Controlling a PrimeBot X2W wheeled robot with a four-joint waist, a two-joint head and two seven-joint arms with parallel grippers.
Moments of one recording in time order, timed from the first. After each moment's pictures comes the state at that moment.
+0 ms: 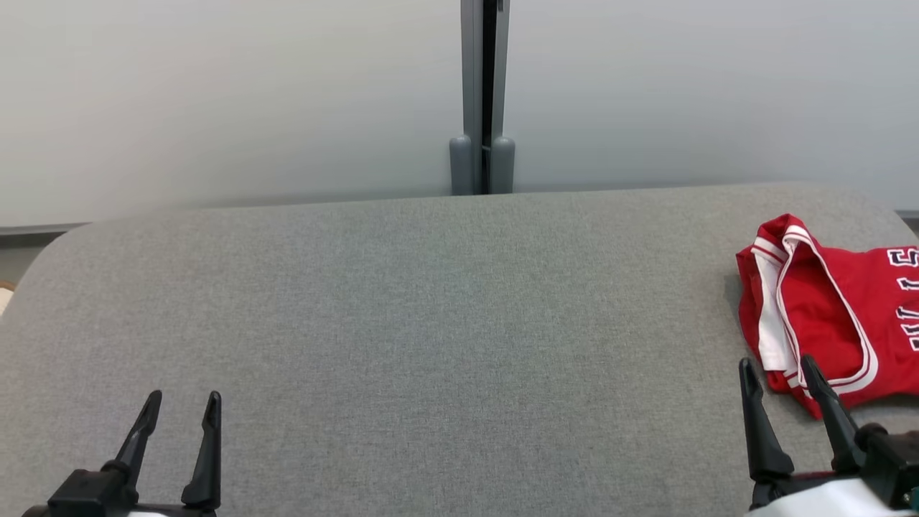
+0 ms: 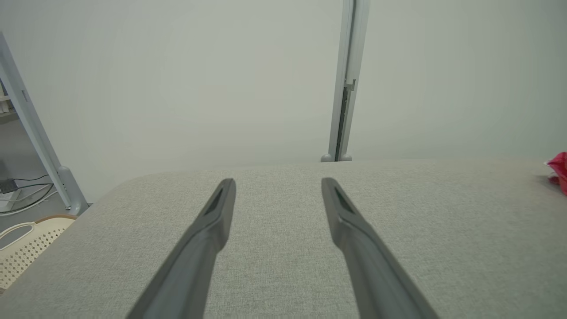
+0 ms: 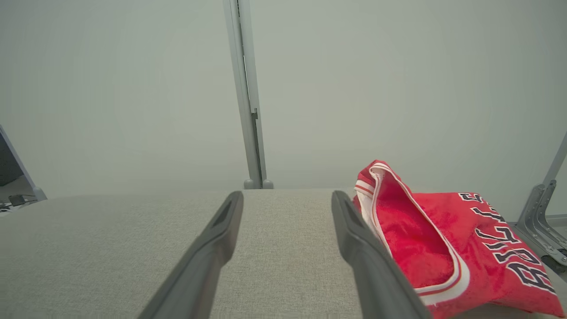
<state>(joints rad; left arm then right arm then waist) 0.11 0.23 -0.02 0.13 -0.29 -0.07 -0.25 0.13 -0.05 -0.01 -0.10 0.13 0.13 -0.03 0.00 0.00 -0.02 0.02</state>
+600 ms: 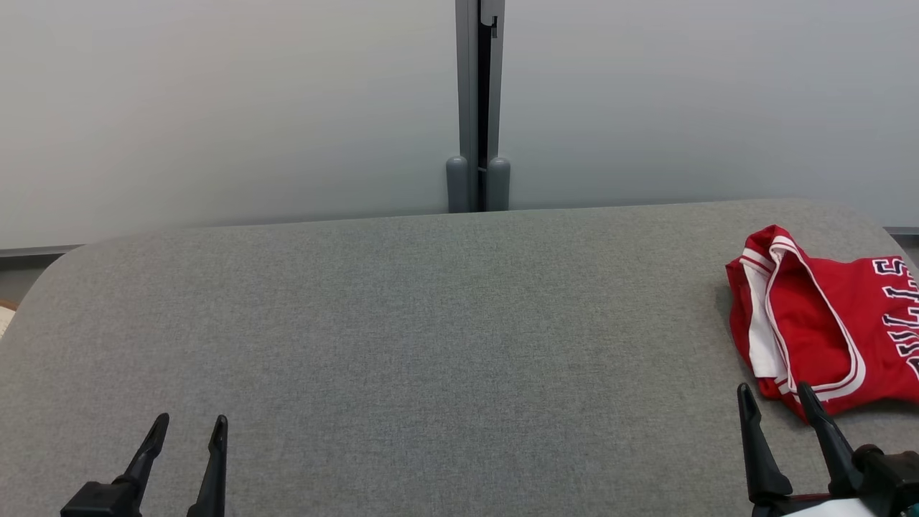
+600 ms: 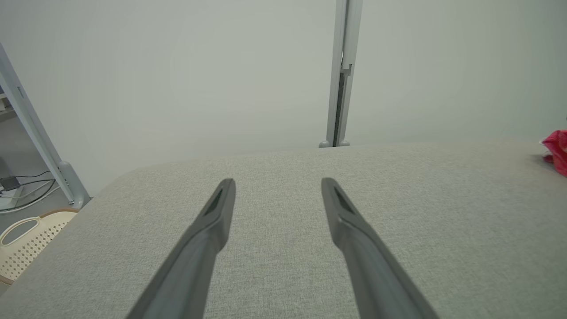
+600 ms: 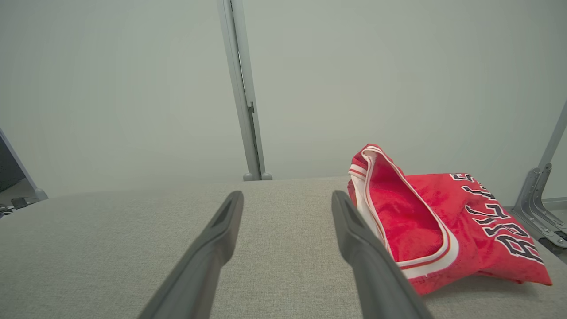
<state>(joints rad) 0.16 0.25 -0.04 0.12 -0.28 -0.05 -0.20 0.18 -0.05 -0.01 -0.07 0.16 0.13 -0.04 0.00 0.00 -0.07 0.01</state>
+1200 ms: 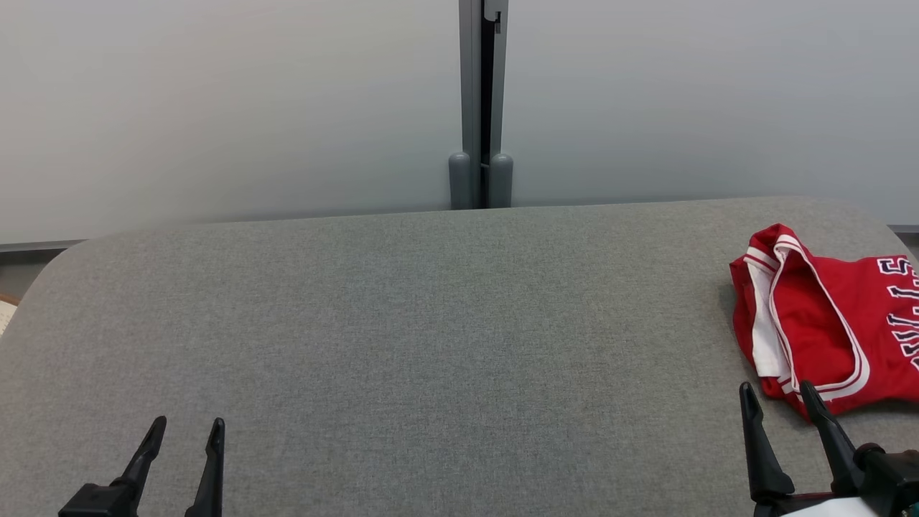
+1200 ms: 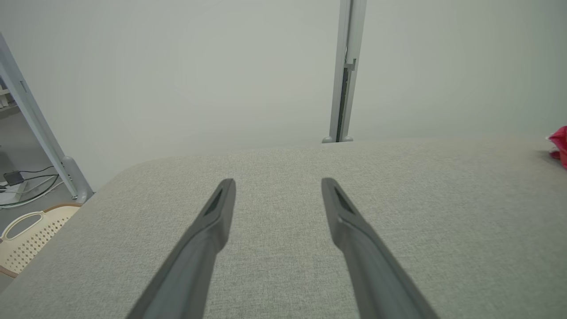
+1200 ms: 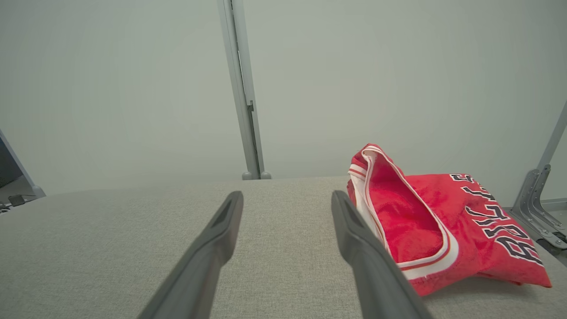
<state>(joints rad) 0.15 0.26 -0.05 0.13 -0.29 -0.05 -0.21 0.18 -0.05 -0.01 -0.08 0.16 0.13 -0.04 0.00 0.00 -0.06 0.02</state>
